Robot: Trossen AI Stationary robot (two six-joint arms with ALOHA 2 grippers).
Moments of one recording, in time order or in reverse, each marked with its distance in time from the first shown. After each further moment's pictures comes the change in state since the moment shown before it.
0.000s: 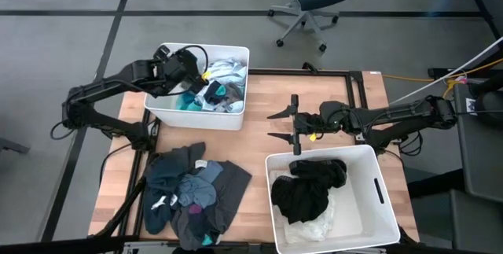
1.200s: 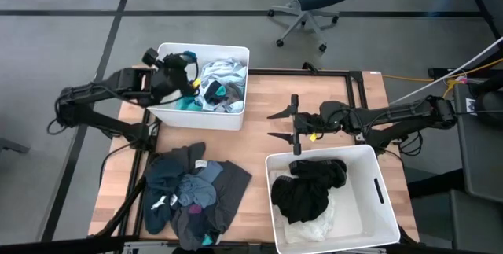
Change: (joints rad) left arm -0.176 -0.078 0.003 -0.033 -0.229 -0.052; right arm 0.000 0.000 0.000 0.005 0.000 0.001
